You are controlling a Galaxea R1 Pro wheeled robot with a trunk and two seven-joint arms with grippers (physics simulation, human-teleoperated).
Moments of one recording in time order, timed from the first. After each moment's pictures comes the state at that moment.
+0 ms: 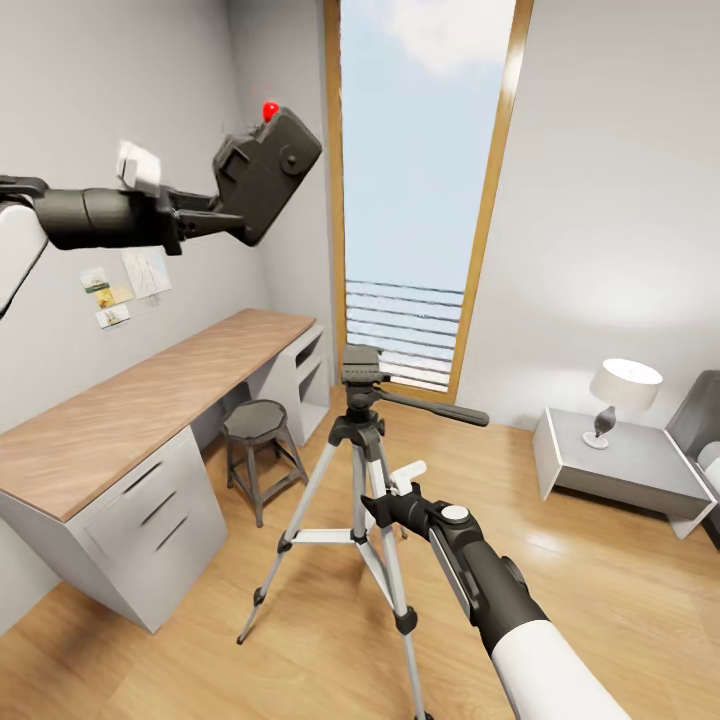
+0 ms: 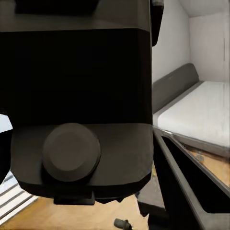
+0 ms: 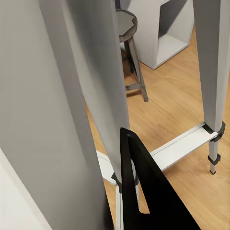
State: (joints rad) left arm -1.53 0.58 -0.53 -1.25 0.75 0.60 -0.91; right arm -0.62 0.14 0.17 -0.92 0.11 0.34 0.37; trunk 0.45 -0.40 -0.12
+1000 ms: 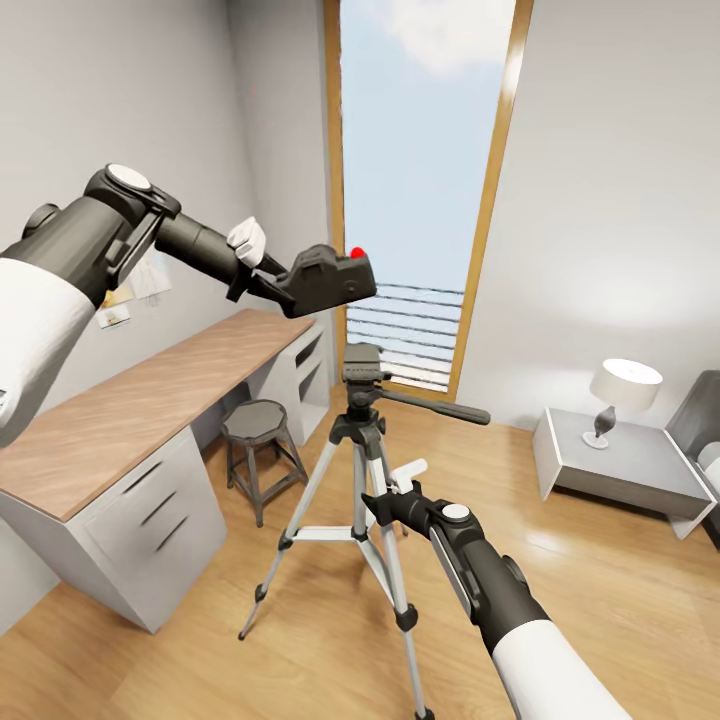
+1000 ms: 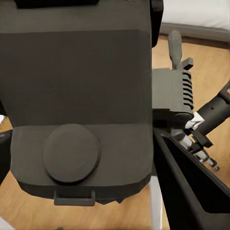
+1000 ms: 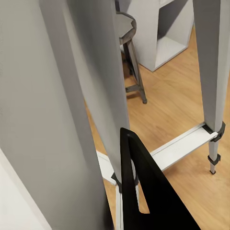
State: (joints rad) left arm -1.77 0.24 -0.62 -0.60 0.01 0.37 -1.53; right arm -0.62 0.14 0.17 -0.94 0.11 0.34 0.37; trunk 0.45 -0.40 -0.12
